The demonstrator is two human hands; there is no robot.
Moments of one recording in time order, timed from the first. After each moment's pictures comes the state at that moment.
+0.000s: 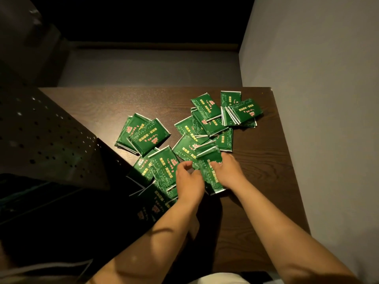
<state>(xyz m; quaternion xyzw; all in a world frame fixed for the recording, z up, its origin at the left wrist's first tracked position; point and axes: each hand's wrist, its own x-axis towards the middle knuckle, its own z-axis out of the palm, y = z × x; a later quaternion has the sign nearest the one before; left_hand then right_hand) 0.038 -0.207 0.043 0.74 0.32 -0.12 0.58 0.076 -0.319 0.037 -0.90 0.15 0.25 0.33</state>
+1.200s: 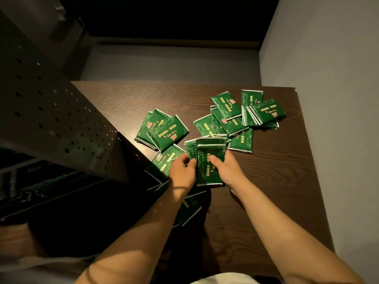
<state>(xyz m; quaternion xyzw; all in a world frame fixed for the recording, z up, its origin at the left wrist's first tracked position) 0.059 -0.142 0.016 0.81 0.24 -0.08 0.53 0.076 -0.277 0.028 -0.77 0.19 0.25 0.56</state>
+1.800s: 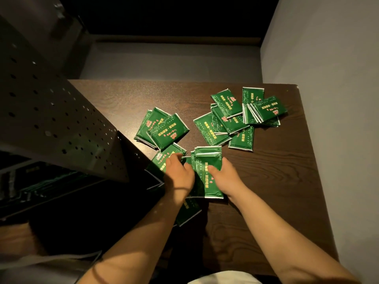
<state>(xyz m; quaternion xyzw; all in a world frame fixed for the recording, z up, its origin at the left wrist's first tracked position) 0.055 -0.136 0.015 0.89 0.24 -0.05 0.39 0.059 -0.268 0.025 -0.79 0.20 0.28 0.50</state>
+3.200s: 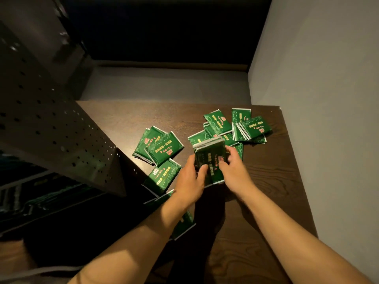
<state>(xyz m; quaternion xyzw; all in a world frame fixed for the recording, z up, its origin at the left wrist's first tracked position) 0.056 -0.159 0.066 0.86 0.04 -0.08 0.50 0.077 -0.297 0.083 -0.77 0.12 0.16 0.60</state>
